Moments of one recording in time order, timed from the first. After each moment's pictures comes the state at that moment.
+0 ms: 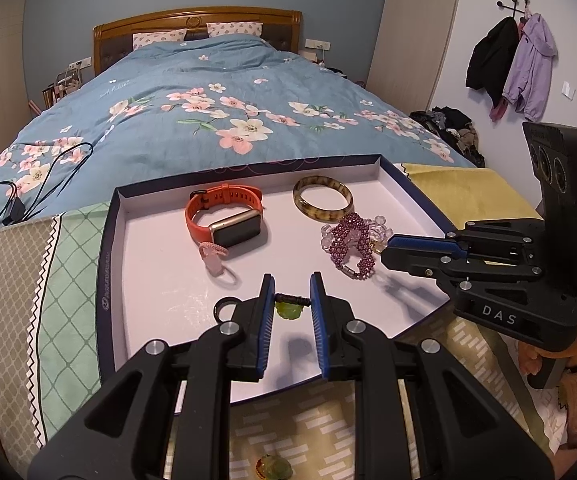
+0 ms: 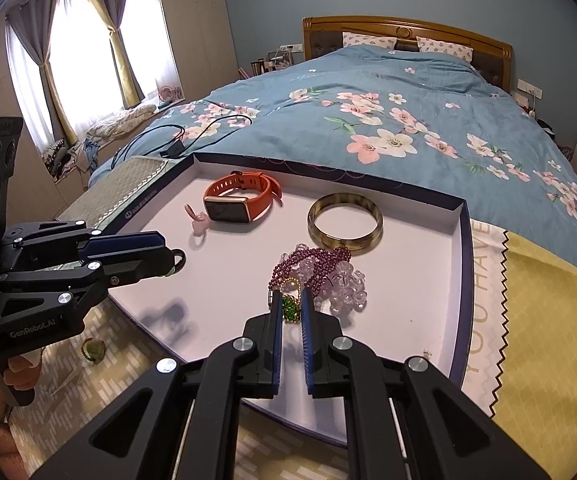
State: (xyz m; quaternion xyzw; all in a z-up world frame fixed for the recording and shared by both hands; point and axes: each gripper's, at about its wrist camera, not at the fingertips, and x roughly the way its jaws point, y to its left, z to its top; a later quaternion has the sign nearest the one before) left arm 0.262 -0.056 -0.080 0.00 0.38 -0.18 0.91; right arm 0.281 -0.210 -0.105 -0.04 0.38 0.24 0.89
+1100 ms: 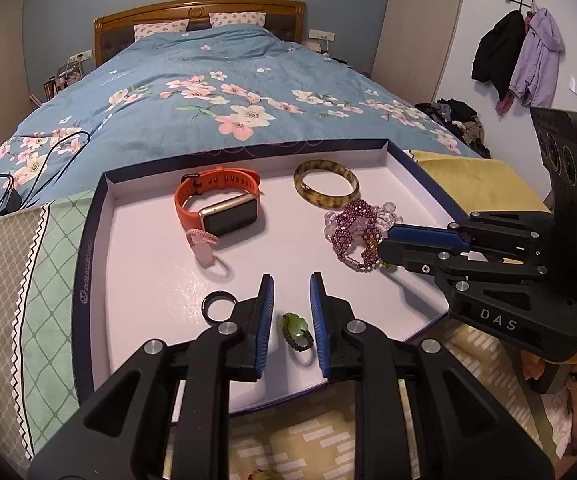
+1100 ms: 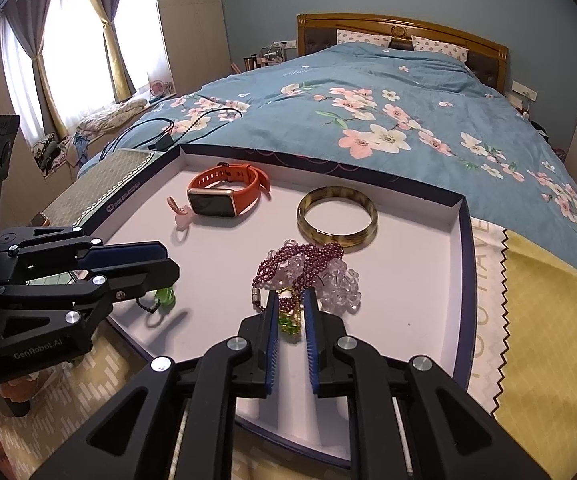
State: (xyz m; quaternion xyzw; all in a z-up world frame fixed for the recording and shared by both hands) left arm 0.276 -0.065 -0.098 0.01 0.39 -0.17 0.90; right arm 0.285 -0.208 -0.114 -0.05 0.38 0.22 0.90
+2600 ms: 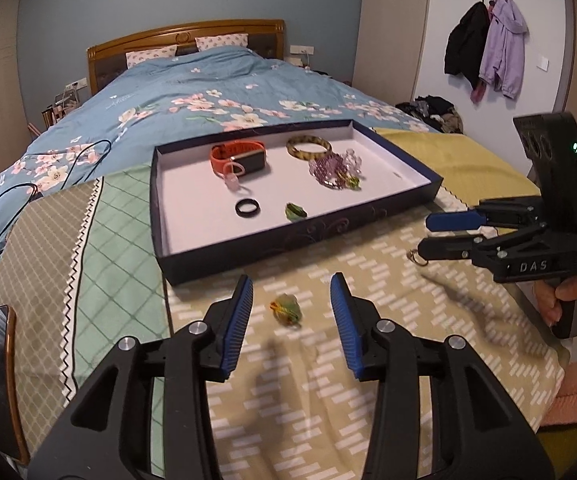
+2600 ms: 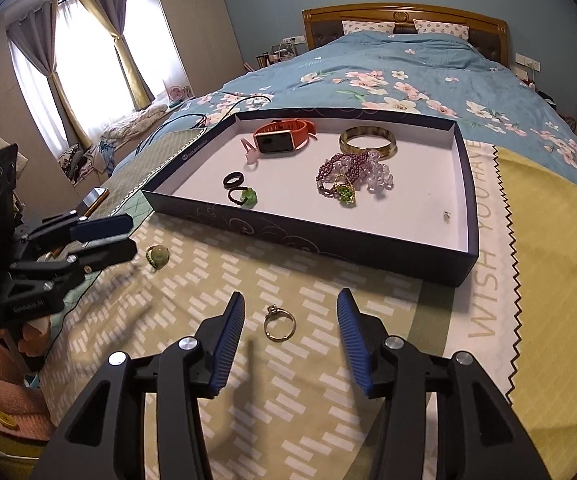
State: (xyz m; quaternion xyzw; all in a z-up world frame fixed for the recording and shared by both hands) left arm 0.142 -0.011 -0.085 0.04 0.35 -0.20 0.91; right arm 0.186 -0.225 -0.122 0.00 0.40 0.26 0.88
